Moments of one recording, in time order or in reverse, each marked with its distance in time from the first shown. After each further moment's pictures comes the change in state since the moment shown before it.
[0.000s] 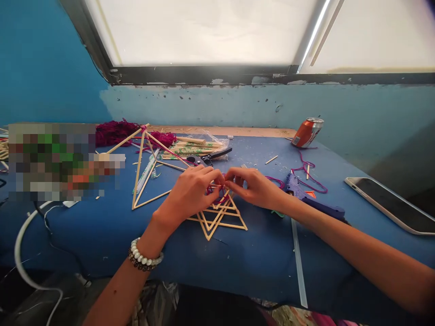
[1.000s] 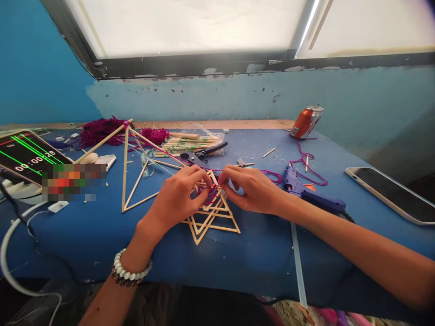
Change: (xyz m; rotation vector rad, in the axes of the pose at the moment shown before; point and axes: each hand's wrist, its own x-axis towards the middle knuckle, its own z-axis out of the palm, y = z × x) left_hand -0.014 0.001 -0.002 -0.166 0.010 -0.100; right_hand -0.012 0.000 0.003 -0.226 0.043 -0.206
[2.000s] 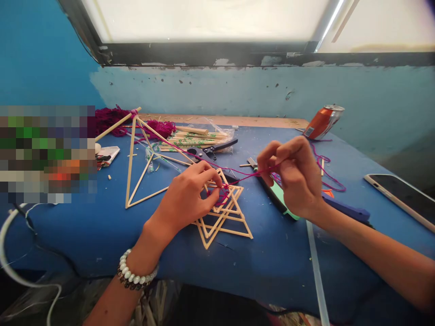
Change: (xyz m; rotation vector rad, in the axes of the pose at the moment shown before) left_hand -0.002 -0.001 0.005 -0.064 0.031 -0.084; right_hand -0.001 -0.006 -0.010 0.700 0.490 0.058
